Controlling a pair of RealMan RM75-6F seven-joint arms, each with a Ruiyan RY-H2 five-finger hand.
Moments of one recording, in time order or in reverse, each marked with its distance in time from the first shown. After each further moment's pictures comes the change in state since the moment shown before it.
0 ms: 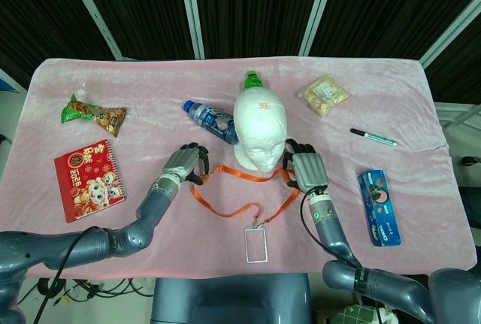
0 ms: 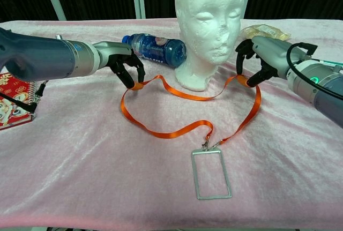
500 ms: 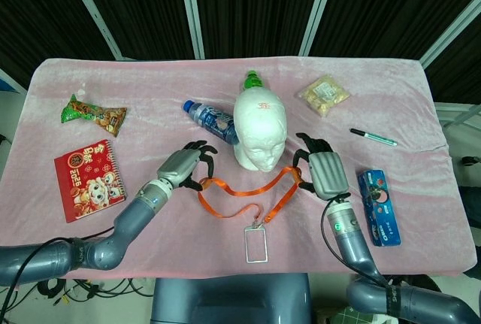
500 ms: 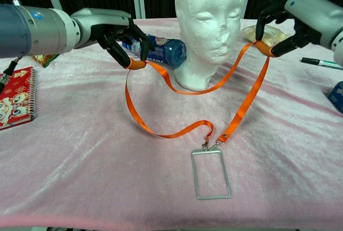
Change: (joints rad) left arm 0.120 0.217 -0.020 -0.323 0.315 0.034 -0.172; right arm -0.104 0.243 -0.012 -0.372 -0.118 0.158 0.031
